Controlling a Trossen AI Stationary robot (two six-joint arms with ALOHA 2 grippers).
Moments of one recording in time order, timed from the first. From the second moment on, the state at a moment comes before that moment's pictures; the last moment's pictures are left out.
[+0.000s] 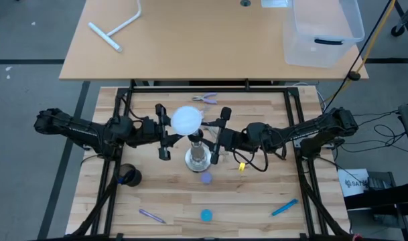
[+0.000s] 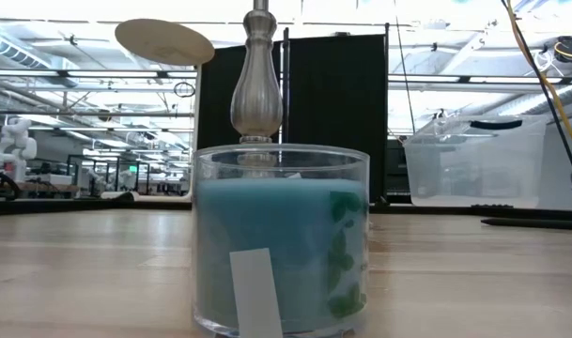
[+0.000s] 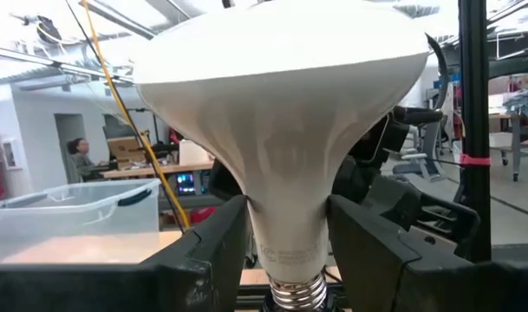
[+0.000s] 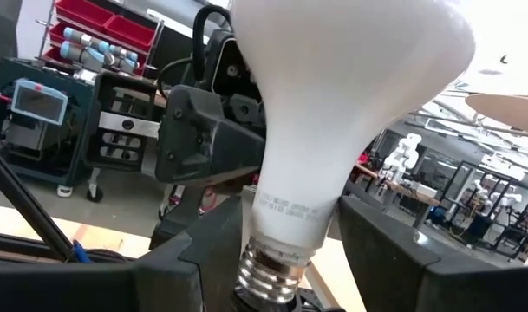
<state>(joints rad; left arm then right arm) -0.17 1.07 0.79 0.57 -0.24 0.20 0.19 1.53 1.15 0.60 0.38 -0.44</state>
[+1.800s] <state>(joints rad) -0.10 1.12 0.88 0.51 -0.11 0.21 0.11 1.53 1.24 0.53 0.28 -0.54</state>
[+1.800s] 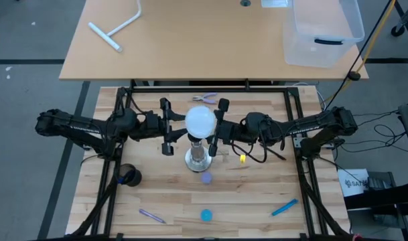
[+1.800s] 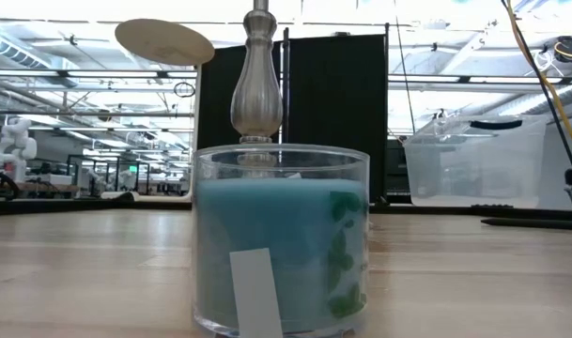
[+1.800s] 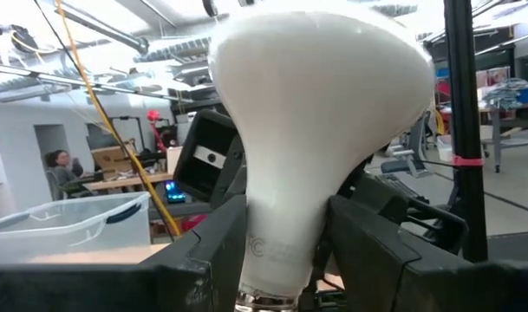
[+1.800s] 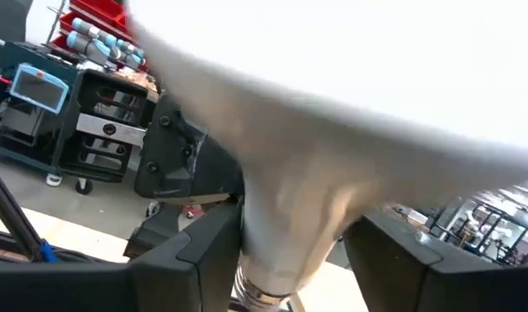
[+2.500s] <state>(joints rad) -0.09 1.15 0.88 0.51 -0.09 0.19 0.11 1.53 1.24 0.54 0.23 -0.56</state>
